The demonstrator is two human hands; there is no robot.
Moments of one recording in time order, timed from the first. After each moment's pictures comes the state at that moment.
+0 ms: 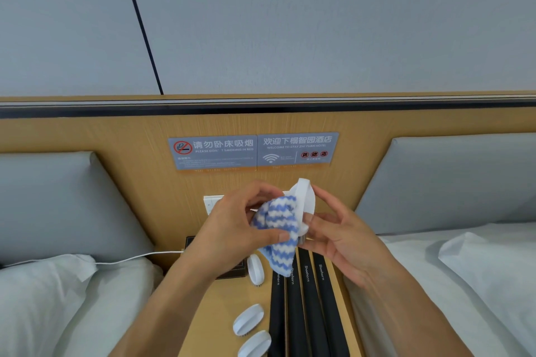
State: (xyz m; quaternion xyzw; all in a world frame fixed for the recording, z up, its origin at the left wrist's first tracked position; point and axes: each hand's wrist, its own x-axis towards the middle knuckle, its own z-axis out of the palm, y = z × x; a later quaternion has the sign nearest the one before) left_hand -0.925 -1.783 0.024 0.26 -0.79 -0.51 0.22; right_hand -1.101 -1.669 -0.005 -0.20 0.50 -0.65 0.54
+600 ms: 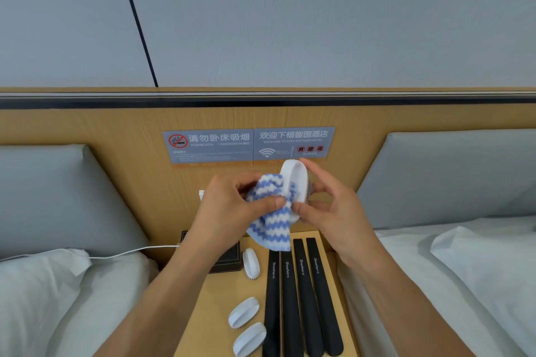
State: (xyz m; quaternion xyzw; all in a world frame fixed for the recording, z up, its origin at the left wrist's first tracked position) left_hand -0.935 -1.784 0.032 0.30 -0.75 -0.51 0.28; right_hand -1.096 -1.676 0.007 -0.42 0.66 -0.56 0.28
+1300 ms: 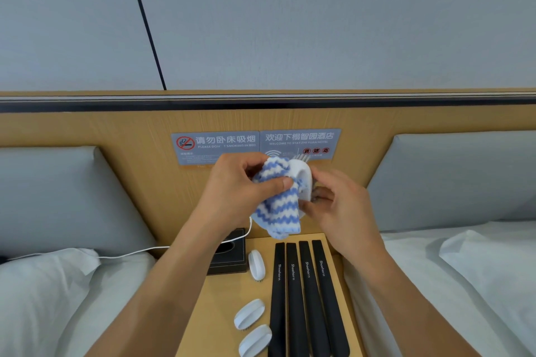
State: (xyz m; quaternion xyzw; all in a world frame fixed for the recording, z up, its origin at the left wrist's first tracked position) left_hand -0.940 -1.790 0.062 0.31 -0.77 -0.47 0.29; right_hand -1.094 -1.681 0.019 -0.52 0.71 -0.46 0.09
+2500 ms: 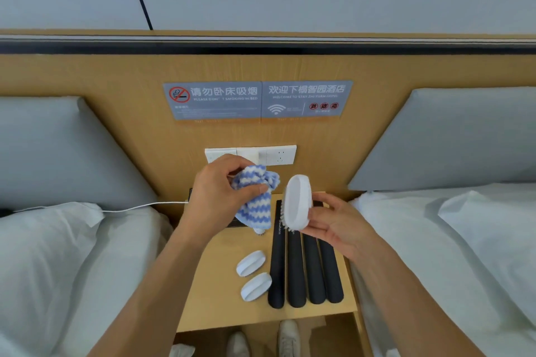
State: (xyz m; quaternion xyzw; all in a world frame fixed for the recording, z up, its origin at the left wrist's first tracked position) left_hand -0.912 -1.801 -0.042 0.35 -0.79 -0.41 0.28; right_hand -1.110 -1.662 -0.097 -0.08 0.59 -0.56 0.57
